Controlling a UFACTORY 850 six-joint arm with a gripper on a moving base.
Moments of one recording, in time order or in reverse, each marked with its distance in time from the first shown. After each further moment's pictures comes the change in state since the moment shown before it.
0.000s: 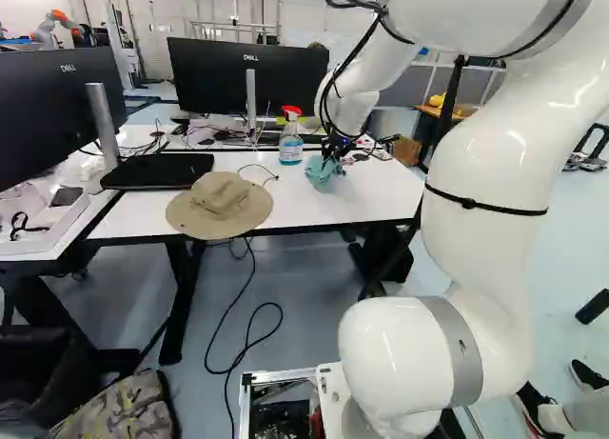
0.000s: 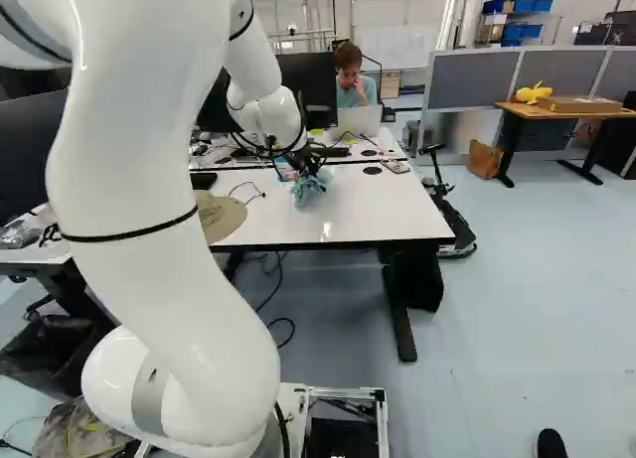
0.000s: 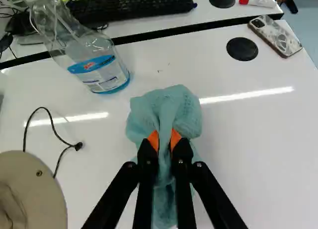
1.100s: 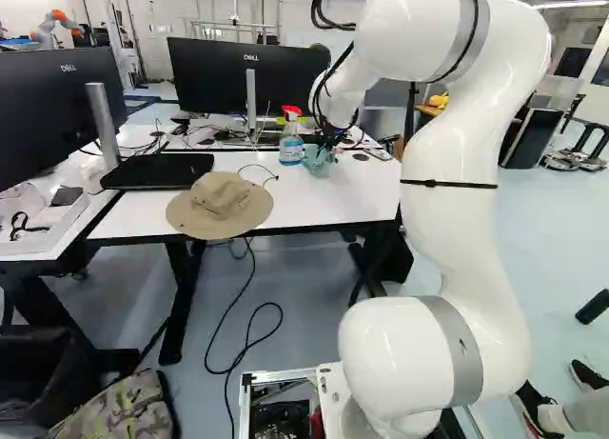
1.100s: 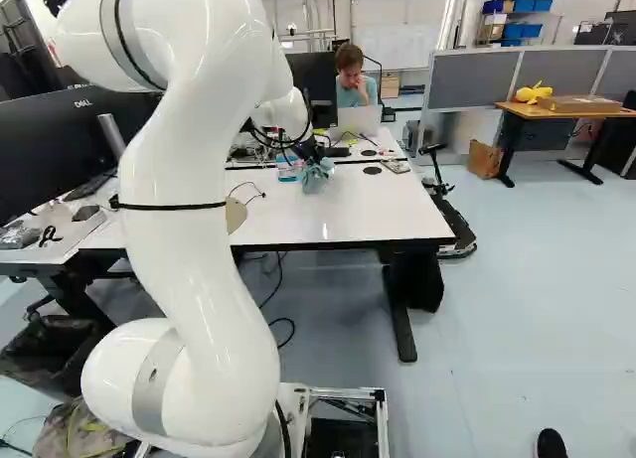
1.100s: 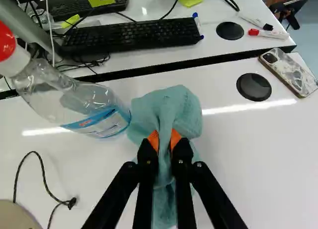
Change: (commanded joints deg) arm 0.5 -14.2 -17.6 0.0 0.0 0.0
